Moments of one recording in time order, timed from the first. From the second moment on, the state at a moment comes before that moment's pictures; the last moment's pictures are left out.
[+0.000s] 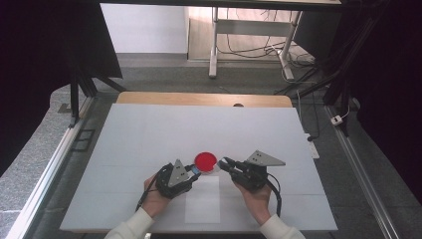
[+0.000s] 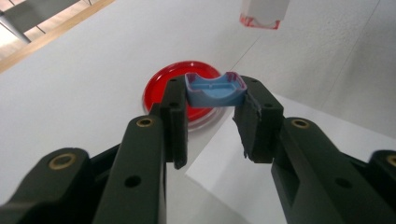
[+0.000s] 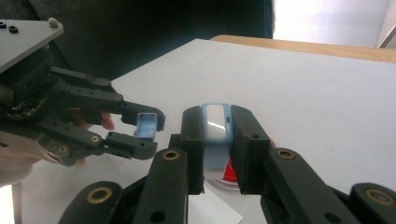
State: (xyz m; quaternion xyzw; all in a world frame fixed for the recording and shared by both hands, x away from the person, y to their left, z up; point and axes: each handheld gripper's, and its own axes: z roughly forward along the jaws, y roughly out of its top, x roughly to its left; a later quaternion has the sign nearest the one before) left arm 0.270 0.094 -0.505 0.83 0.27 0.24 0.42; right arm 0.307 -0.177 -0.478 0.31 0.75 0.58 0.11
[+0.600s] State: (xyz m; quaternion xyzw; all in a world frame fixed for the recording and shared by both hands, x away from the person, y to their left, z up) left arm 0.256 0.132 -0.499 0.82 0.30 0.22 0.43; right arm 0.310 -0.183 -0.476 0.31 0.75 0.57 0.12
